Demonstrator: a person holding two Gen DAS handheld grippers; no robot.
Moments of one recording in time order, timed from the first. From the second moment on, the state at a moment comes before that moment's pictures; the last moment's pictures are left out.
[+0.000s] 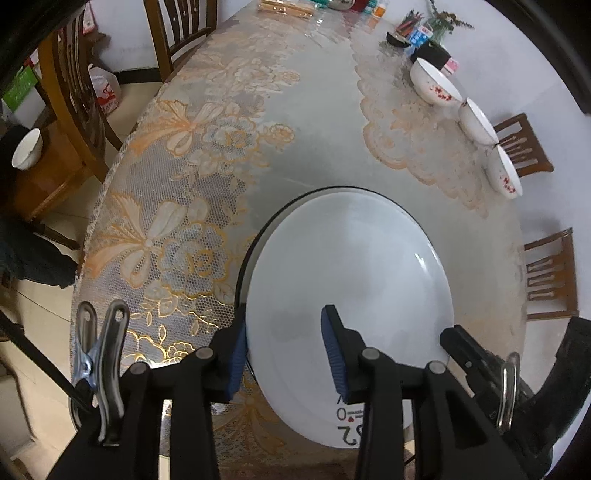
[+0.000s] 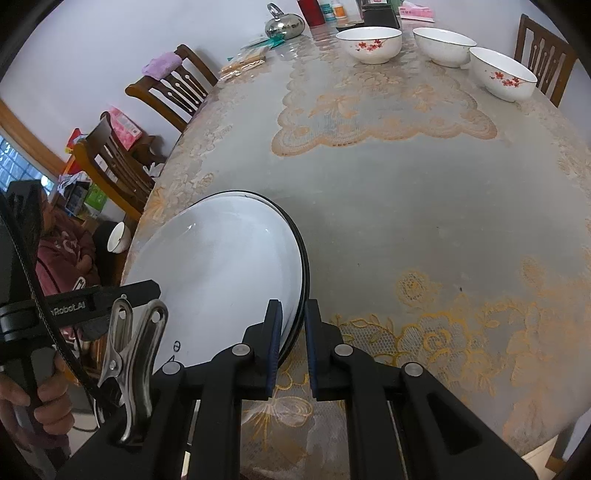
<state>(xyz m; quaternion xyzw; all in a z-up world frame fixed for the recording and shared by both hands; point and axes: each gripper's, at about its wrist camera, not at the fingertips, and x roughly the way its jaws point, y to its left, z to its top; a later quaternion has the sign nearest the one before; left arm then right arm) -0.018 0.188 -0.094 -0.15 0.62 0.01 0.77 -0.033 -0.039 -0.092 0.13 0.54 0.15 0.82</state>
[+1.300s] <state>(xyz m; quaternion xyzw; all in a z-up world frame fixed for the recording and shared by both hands) -0.018 0.187 -0.074 -0.08 0.59 0.02 0.80 -0.038 -0.055 -0.076 0.17 0.52 0.17 0.82</state>
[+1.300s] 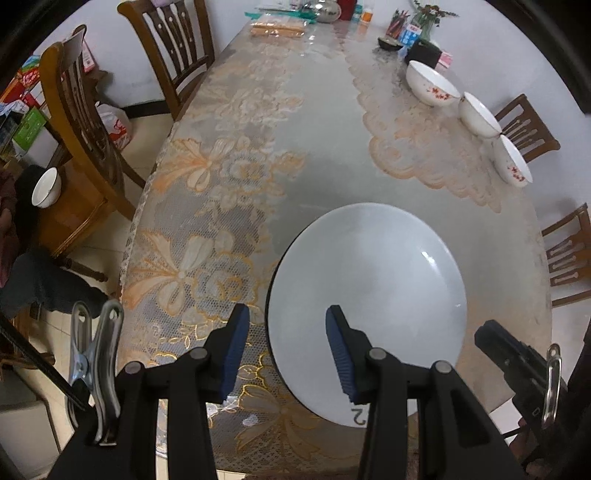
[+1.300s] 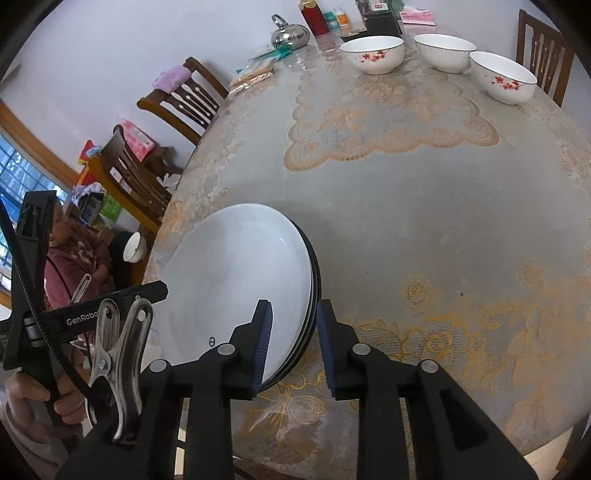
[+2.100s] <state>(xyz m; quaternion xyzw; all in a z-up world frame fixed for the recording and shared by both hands) 0.029 0.069 -0.029 -0.06 0.56 -0.07 0.82 -0.032 -0.171 -0.031 0.18 0.49 0.12 0.84</state>
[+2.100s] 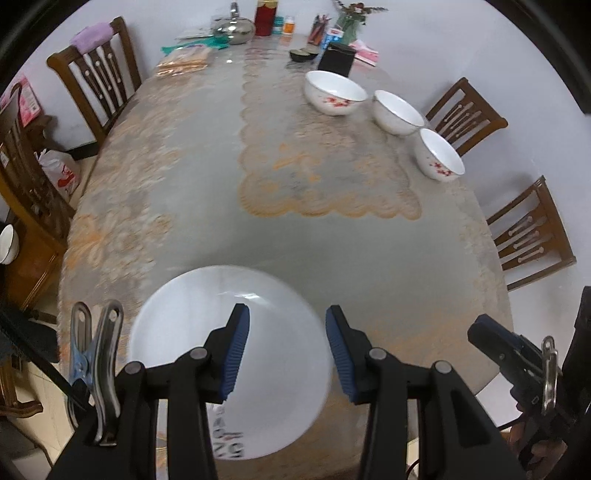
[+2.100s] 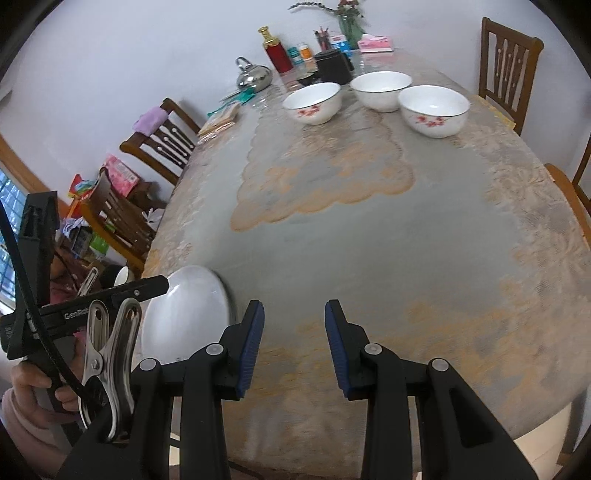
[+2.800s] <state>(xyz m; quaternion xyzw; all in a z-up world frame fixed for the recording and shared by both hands) 0.127 -0.108 -0.032 -0.11 0.56 -0.03 0.82 0.078 -0.333 -0.062 0.15 0.52 0.18 0.82</state>
